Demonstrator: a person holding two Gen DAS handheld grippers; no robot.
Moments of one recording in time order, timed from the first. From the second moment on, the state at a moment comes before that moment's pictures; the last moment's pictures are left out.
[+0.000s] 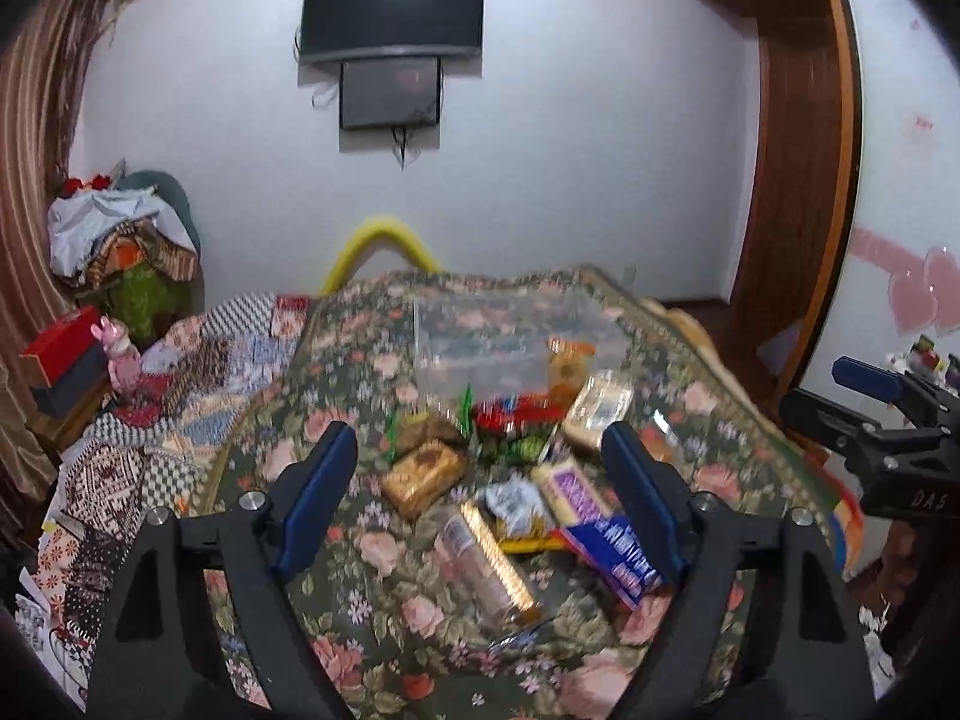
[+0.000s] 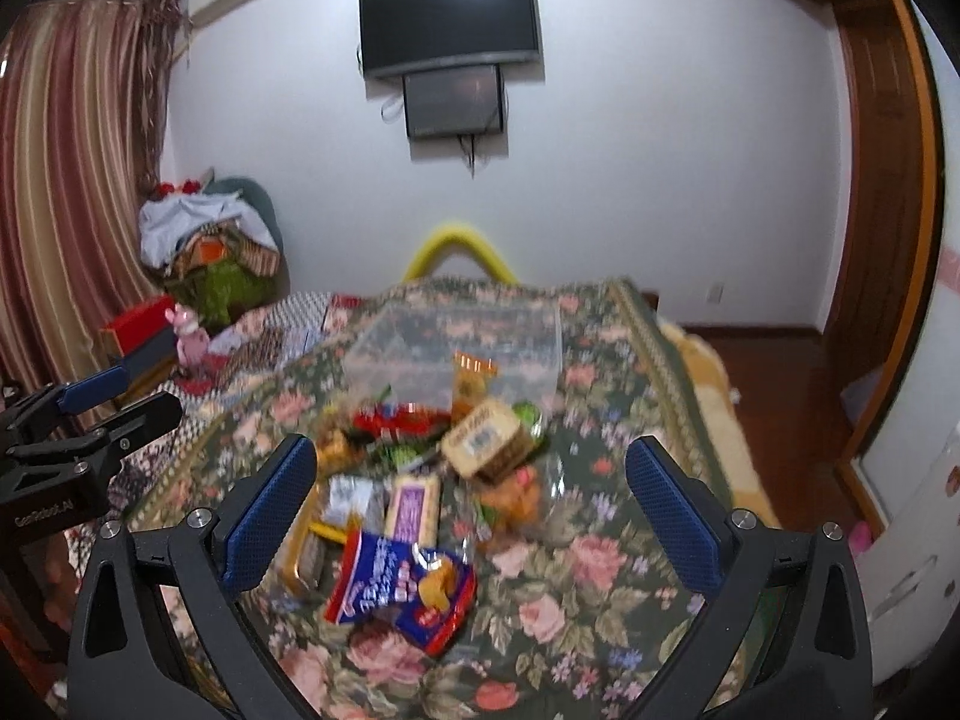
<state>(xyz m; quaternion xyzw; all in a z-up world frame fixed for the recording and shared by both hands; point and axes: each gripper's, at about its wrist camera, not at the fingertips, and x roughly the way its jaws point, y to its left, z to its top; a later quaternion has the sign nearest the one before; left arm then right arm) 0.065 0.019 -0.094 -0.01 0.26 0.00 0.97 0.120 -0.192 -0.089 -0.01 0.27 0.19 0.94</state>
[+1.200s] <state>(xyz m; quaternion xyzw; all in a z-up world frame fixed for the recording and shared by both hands) 0.153 0.045 -0.243 -0.11 0.48 -0.05 0.87 0.185 -0.146 -0.216 0.01 0.50 0.26 0.83</state>
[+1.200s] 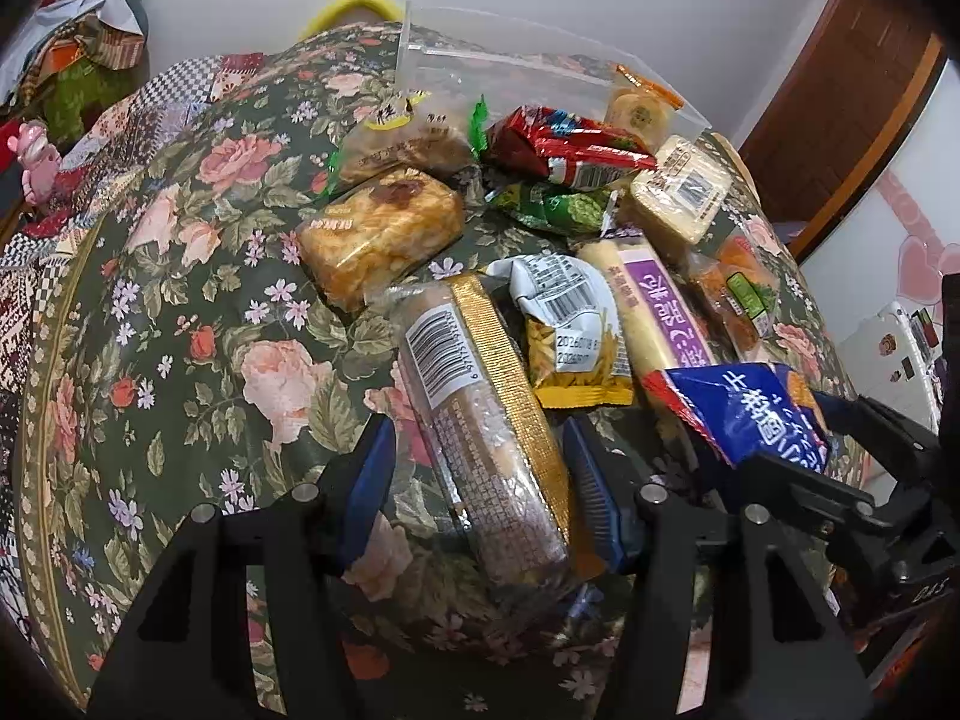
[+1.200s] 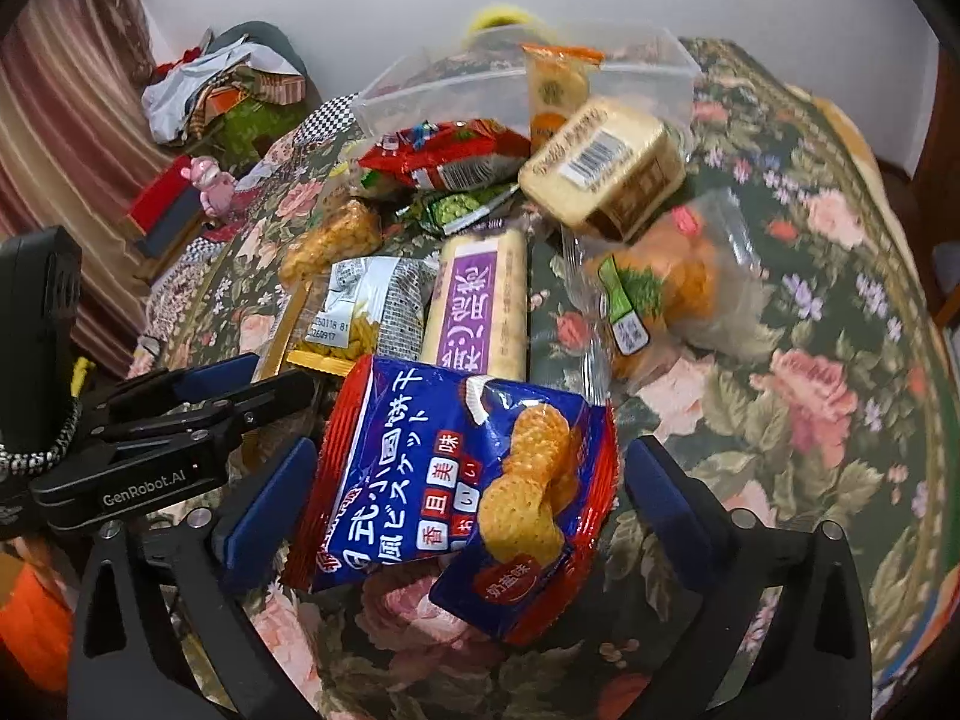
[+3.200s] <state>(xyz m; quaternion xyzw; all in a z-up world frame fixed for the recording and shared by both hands) 0.157 0.046 -0.131 -0.07 0.37 -0.02 0.93 0.208 -0.183 -0.116 0.04 0.36 0.24 0.90</state>
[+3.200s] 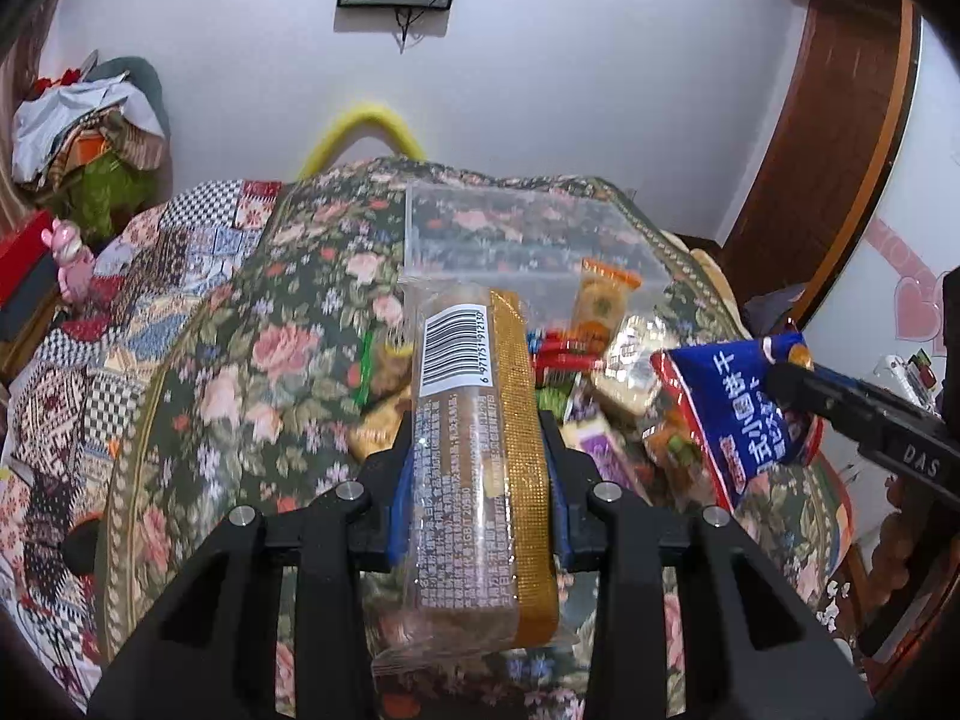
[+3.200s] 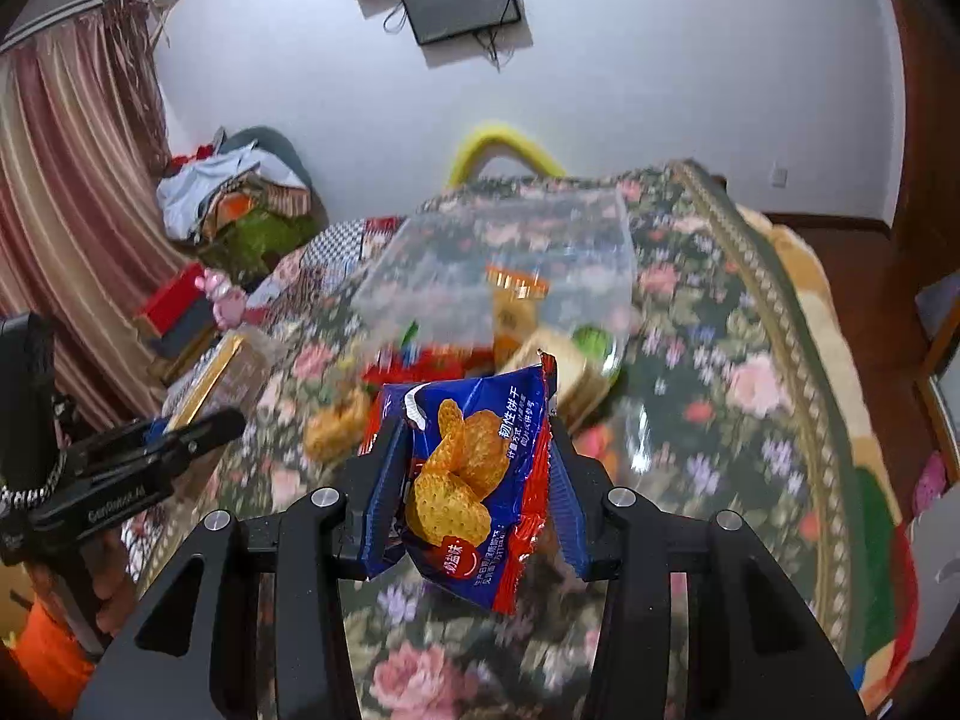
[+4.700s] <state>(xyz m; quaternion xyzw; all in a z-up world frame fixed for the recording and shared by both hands) 0.401 0.043 -0.171 -0.07 0.42 -0.04 0.90 0.387 -0.139 -0.139 -0.01 0.37 0.20 0.91</state>
